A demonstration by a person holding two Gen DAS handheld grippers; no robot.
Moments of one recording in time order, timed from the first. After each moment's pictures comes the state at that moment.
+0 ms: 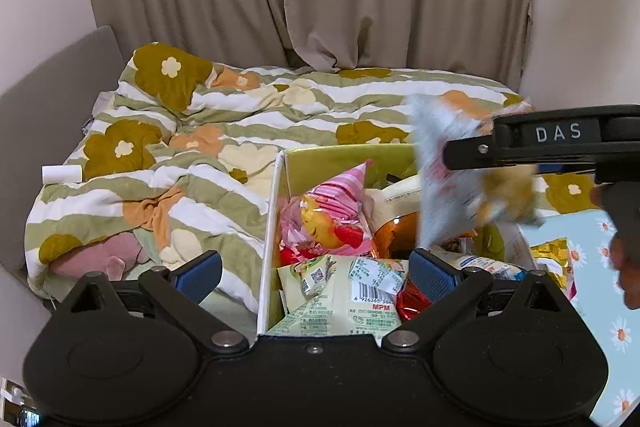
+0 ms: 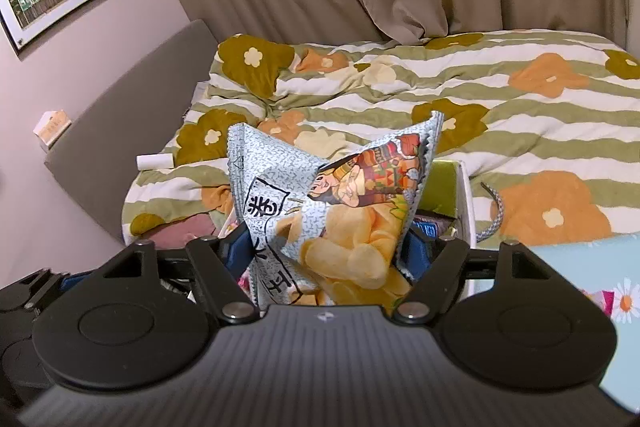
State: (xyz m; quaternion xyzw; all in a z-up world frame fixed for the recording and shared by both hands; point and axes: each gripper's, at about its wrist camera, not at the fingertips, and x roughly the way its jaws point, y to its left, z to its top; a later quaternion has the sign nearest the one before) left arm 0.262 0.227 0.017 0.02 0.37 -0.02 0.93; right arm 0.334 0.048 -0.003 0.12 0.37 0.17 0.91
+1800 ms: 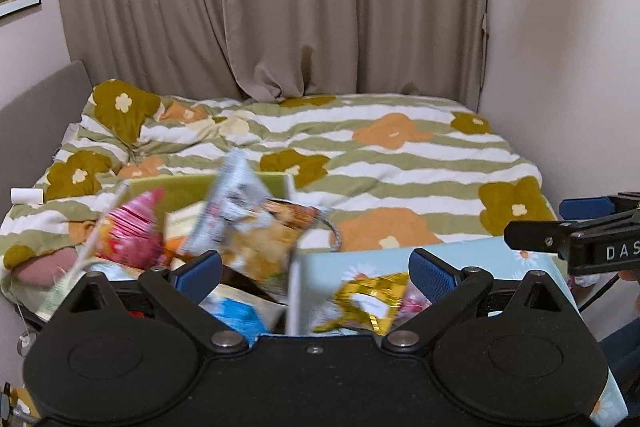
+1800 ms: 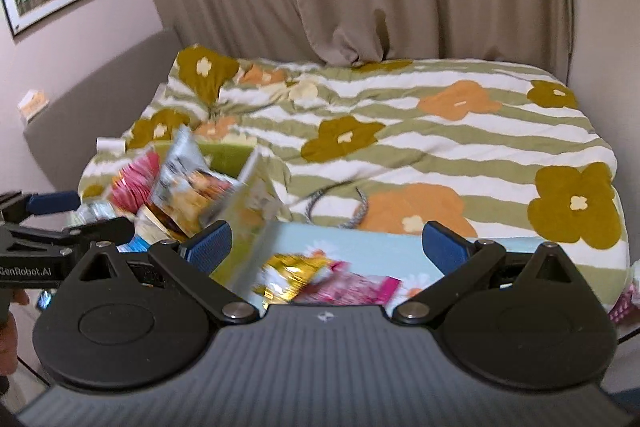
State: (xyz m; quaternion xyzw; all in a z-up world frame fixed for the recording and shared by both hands) left arm 0.225 -0.011 0.023 0.03 0.33 -0.03 0.94; right arm 0.257 -0.212 -0.015 0.05 0.34 0.16 0.93
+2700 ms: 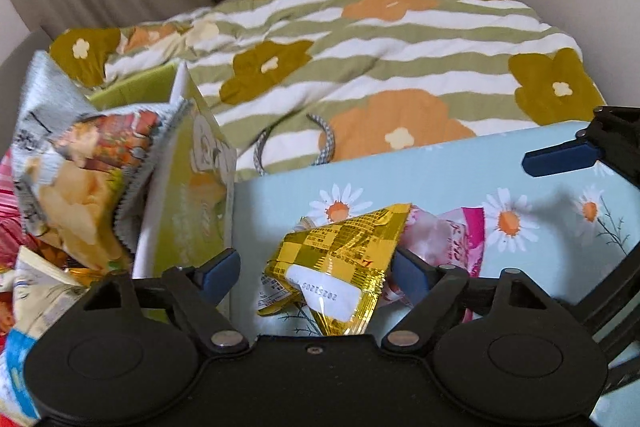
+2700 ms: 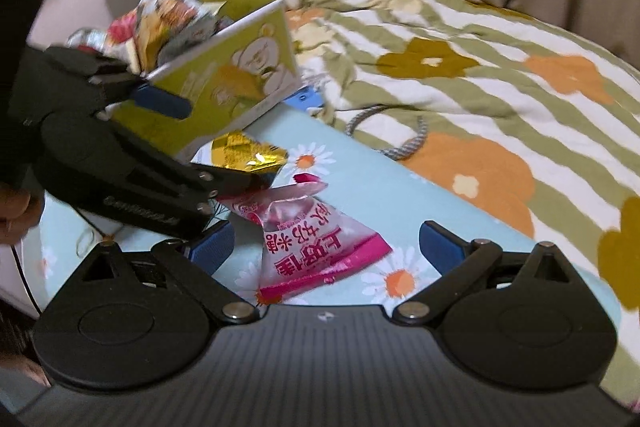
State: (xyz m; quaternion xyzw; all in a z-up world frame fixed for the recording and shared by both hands) left arm 0.339 -0.080 -0.111 0.12 0.48 -0.01 0.87; right arm 0.342 -0.215 -0.149 -0.10 0.39 0.36 0.84
